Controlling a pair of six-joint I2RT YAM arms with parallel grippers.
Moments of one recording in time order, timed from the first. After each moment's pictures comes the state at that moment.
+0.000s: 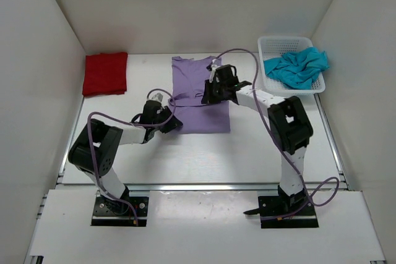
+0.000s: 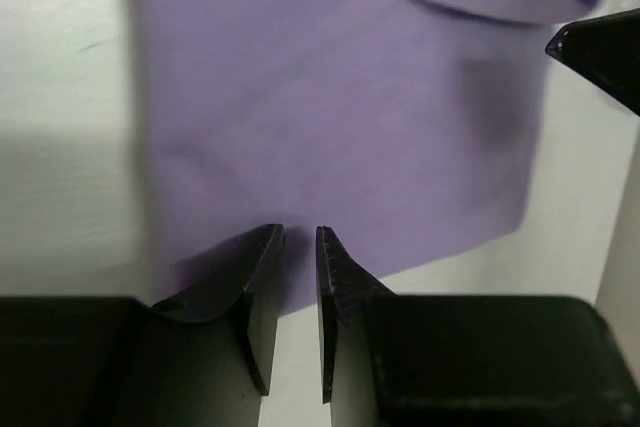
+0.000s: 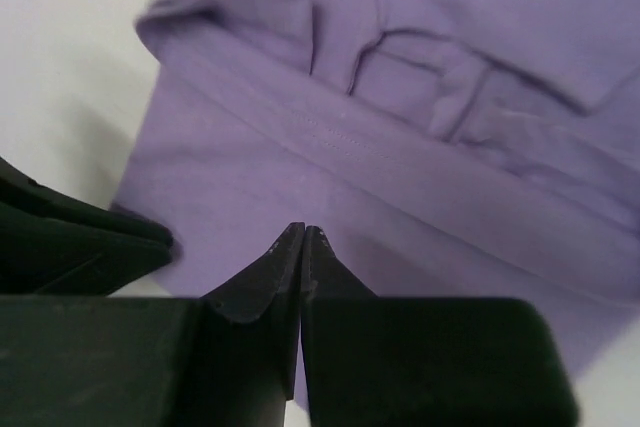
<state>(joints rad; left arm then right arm) -0.41 1.65 0.68 0.35 0.19 -0.81 0.48 1.98 1.44 -0.17 -0.33 0.31</state>
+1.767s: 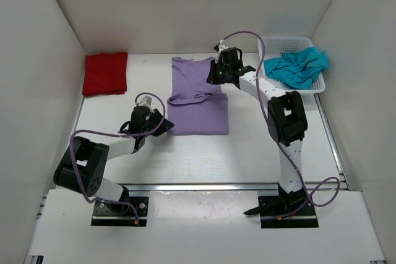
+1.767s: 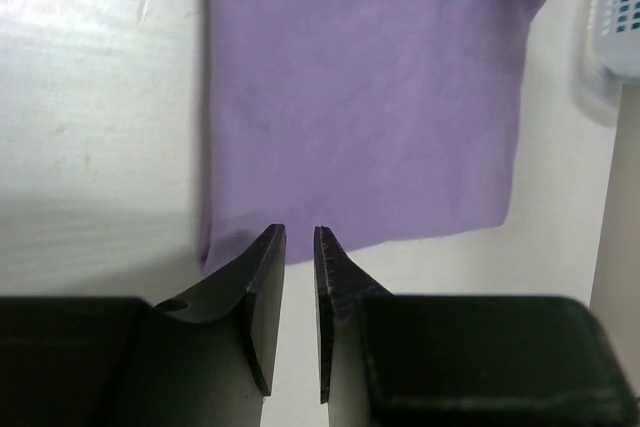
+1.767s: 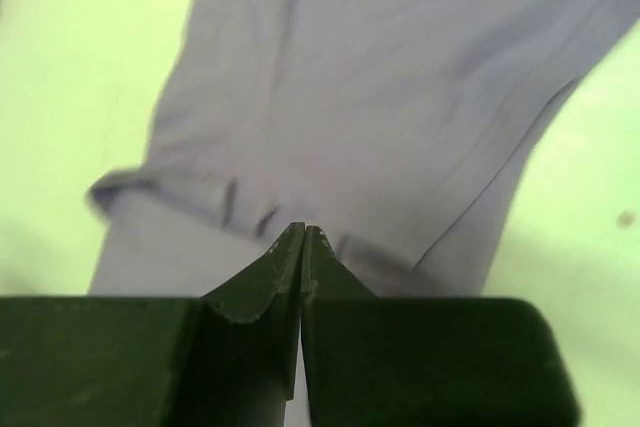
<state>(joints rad) -0.33 1.45 0.47 0.39 0.19 -0.79 0.41 2.21 1.83 -0.25 -0.23 0.29</state>
